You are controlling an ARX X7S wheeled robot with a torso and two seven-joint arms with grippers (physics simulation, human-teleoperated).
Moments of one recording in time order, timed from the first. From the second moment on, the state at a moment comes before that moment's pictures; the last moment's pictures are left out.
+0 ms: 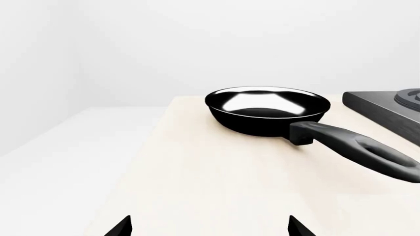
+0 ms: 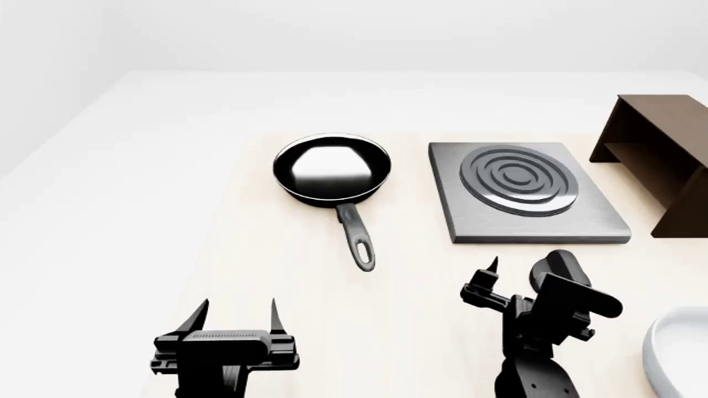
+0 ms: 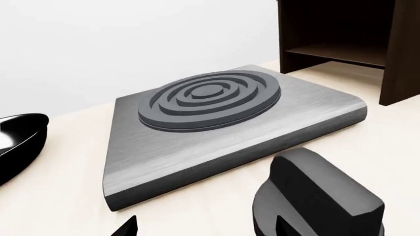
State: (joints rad) left arm -0.02 -0.20 0.26 -0.02 -0.19 0.04 -0.27; right arm 0.38 0.16 -0.05 0.52 0.35 -0.09 0.27
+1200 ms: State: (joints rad) left arm -0.03 -0.22 0.28 -0.02 -0.20 0.05 -0.30; right arm 0.61 0.13 -0.04 1.00 0.34 -0.29 0.24
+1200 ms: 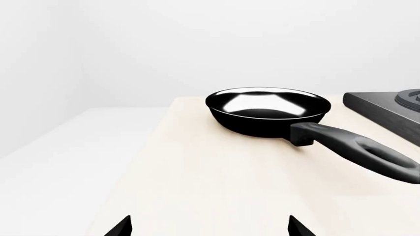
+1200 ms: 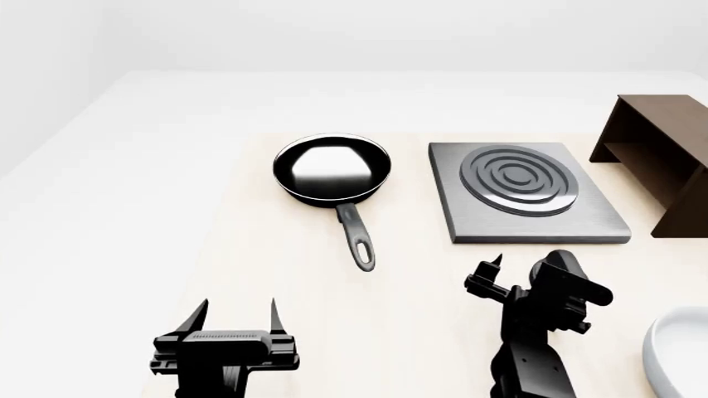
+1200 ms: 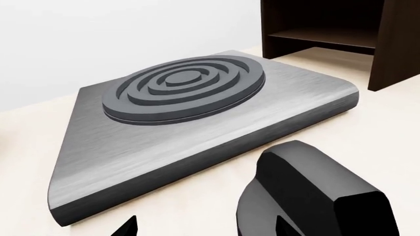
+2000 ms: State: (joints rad) left arm -0.03 -0.23 0.30 -0.02 -0.21 0.05 -0.31; right arm 0.52 0.11 0.04 0.86 0.42 -0.37 0.38
